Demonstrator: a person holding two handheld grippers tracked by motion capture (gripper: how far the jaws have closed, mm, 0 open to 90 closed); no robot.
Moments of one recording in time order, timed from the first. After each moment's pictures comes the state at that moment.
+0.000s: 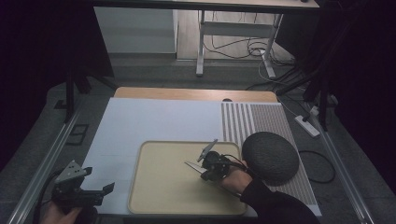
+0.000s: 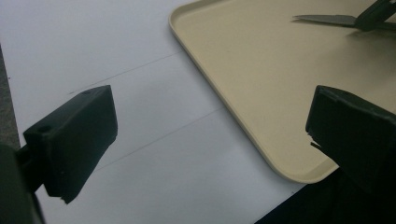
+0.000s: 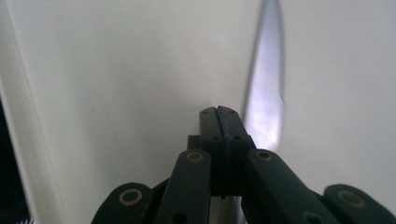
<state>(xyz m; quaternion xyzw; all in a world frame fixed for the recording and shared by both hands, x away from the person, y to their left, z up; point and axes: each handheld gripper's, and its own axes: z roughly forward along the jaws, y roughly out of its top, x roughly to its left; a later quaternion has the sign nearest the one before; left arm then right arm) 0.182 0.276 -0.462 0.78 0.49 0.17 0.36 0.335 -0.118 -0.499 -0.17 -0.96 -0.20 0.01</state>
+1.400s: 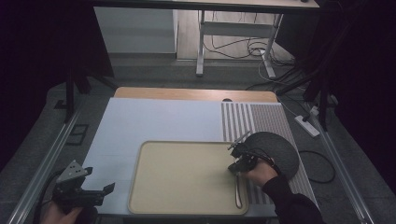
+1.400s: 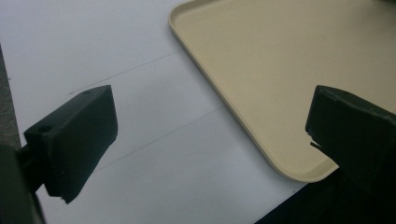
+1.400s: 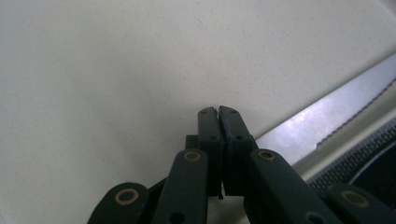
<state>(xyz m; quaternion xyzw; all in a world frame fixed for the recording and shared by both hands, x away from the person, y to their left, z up) 0.182 0.274 -0.462 0.78 0.49 0.17 0.36 0.366 -0.209 -0.496 -0.31 -0.93 -0.18 0.00</state>
